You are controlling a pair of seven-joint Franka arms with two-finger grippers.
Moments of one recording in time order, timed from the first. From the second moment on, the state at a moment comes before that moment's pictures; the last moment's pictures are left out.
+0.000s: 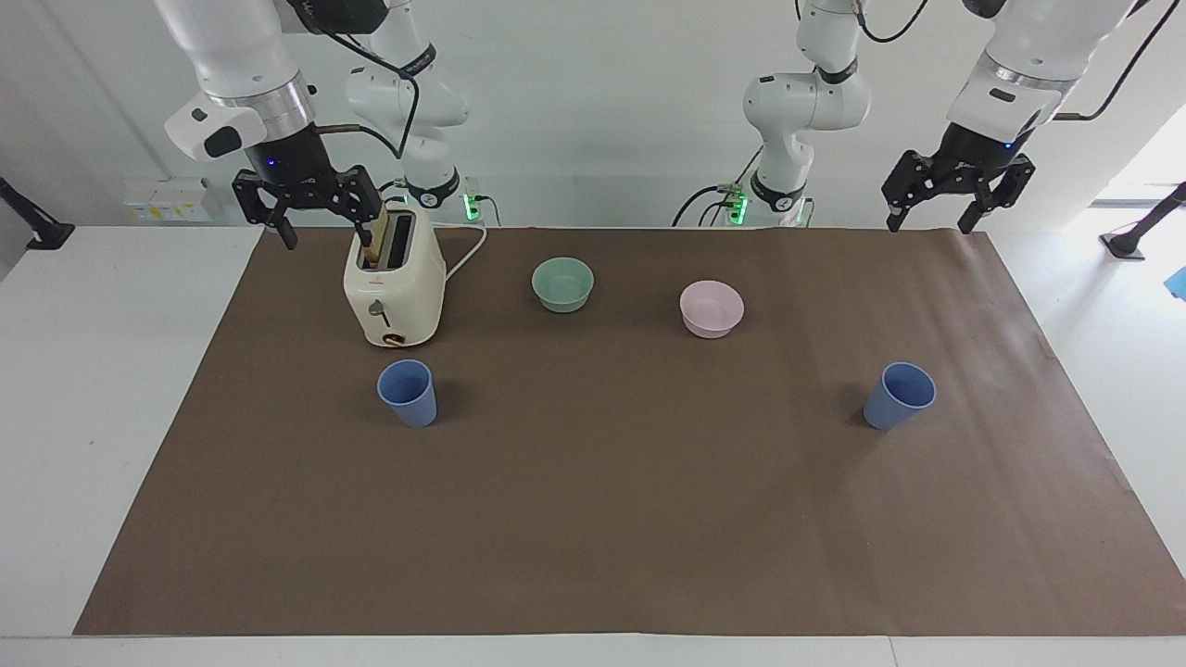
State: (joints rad) left arm -0.08 -0.08 -0.02 -1.58 -0.02 1.58 -0.03; right arm -0.14 -0.04 0.18 -1.58 0.02 1.61 0.03
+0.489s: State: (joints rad) left arm 0.03 -0.02 -0.01 -1.69 -0.02 1.79 -0.03; right arm -0.14 -0.04 0.18 -1.58 0.02 1.61 0.03
